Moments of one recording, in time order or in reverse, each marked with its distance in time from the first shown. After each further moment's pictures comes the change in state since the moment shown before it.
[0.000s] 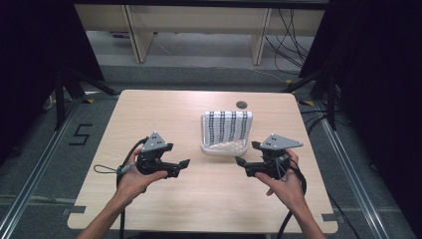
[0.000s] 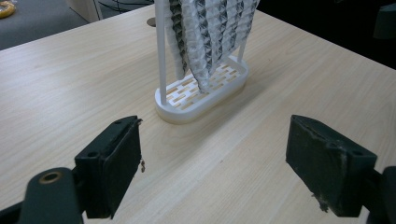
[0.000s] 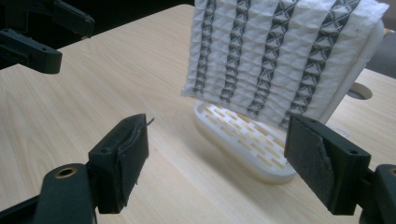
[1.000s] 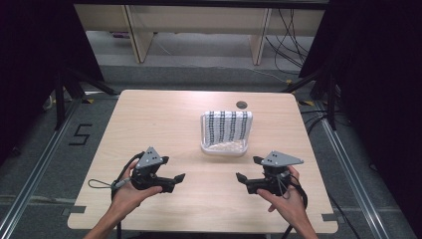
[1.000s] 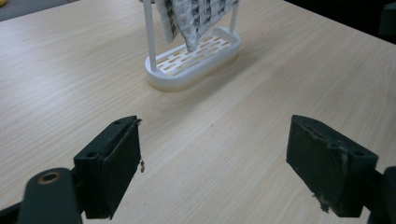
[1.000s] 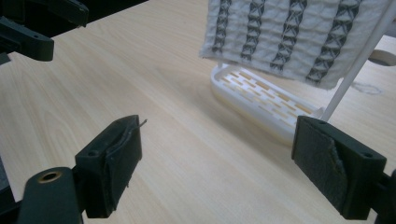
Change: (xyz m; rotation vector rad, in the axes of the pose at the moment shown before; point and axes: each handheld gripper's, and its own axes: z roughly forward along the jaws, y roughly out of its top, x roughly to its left) left arm -0.006 -0.037 -0.012 0.049 -0.010 0.030; right arm 0.011 -0.040 -0.004 0.023 0.029 0.026
